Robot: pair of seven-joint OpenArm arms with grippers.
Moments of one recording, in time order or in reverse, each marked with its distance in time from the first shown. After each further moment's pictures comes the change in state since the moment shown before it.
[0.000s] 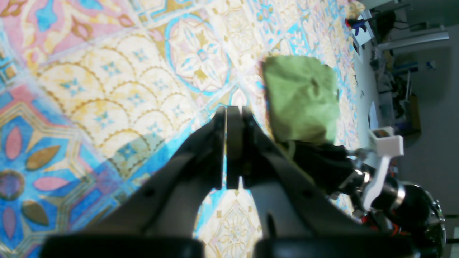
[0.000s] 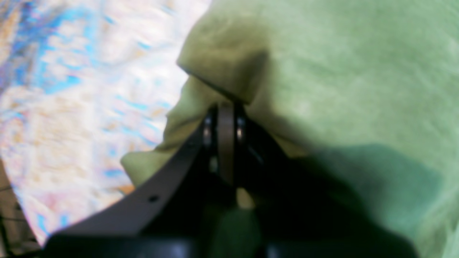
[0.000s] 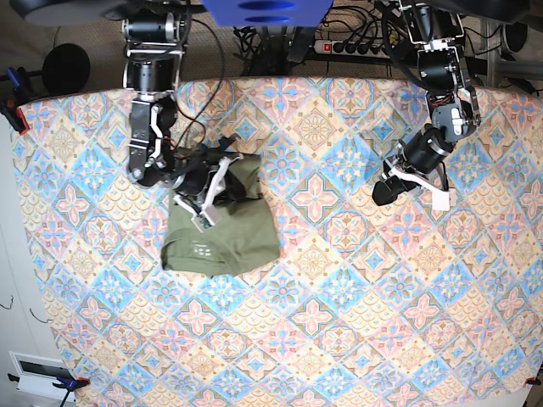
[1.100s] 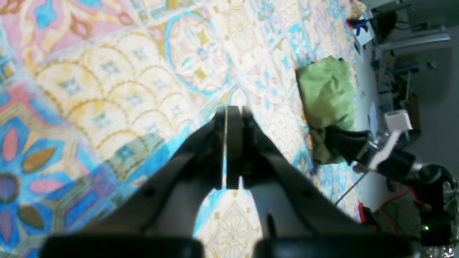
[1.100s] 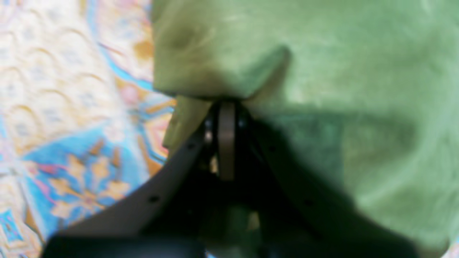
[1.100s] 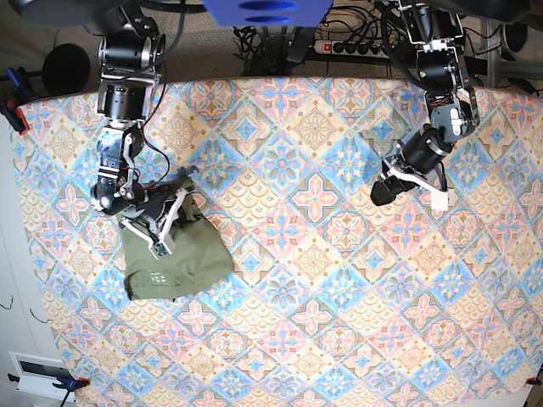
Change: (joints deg) left arm -0.2 0.1 0.2 0.0 0.0 -0.1 0.0; right arm 8.2 5.2 3.0 -1.6 -7.5 -3.7 -4.6
